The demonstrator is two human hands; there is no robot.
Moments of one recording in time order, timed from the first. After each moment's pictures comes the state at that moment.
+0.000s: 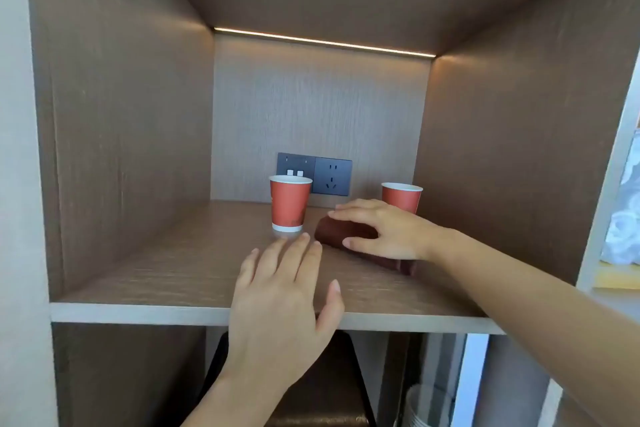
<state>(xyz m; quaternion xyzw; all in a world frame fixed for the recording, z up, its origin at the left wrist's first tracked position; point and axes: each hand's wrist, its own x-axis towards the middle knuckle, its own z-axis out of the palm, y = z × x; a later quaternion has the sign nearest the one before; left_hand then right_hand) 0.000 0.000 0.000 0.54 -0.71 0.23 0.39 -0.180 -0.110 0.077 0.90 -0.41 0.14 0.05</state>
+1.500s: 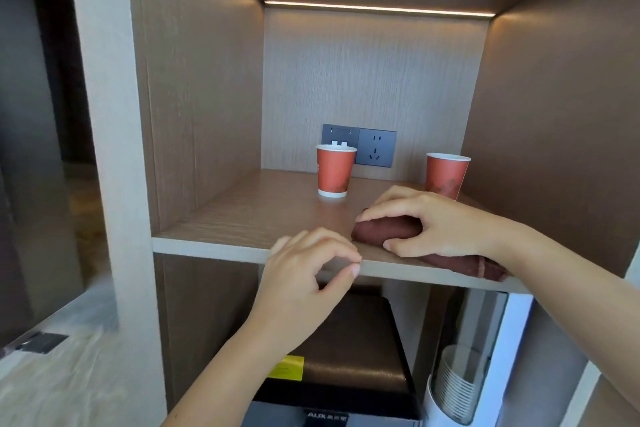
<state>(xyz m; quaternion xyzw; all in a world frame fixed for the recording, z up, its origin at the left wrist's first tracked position) 0.030 0.036 -0.008 0.43 -0.75 0.03 0.49 -0.162 -0.034 0.072 0.93 -0.34 0.14 -0.07</state>
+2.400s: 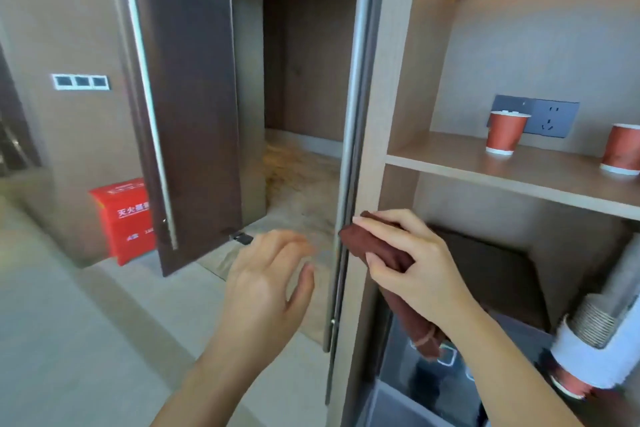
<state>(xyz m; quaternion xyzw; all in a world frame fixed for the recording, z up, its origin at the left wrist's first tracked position) 0.143 0.370 -0.055 0.66 -0.58 0.23 0.42 -0.003 0.228 -0.041 0.88 -0.11 0.42 -0.19</state>
